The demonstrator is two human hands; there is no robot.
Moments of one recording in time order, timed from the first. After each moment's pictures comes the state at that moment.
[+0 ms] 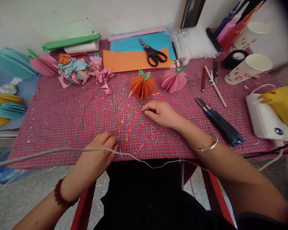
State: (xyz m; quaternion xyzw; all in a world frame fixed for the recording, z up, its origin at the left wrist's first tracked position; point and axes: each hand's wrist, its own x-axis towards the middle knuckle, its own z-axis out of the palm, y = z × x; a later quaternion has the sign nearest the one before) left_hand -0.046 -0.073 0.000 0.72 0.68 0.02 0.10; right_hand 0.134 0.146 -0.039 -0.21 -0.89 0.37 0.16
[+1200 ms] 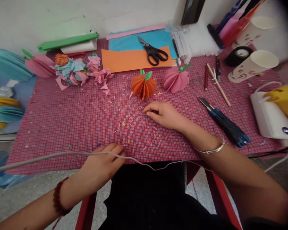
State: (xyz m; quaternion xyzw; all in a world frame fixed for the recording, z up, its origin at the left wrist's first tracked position) left_hand -0.049 -0.077 0.006 0.85 0.52 0.01 0.07; right_hand 0.134 0.146 -0.037 -0.21 -0.89 0.38 0.16
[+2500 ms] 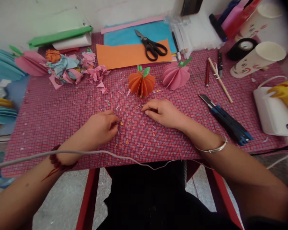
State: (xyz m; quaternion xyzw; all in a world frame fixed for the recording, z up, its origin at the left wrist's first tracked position) left_hand -0.077 0.014 0.012 0.74 0.65 -0.03 0.17; right_hand 0.134 0.146 -0.035 -0.22 -0.89 0.38 0.14
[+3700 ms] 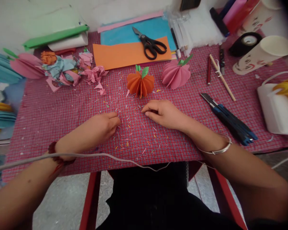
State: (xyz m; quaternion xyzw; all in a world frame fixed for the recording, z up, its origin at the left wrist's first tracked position) left_hand -0.087 0.023 0.016 0.81 0.55 -0.08 0.19; right_hand 0.135 0.147 -0.034 -0.21 -0.89 0.38 0.14
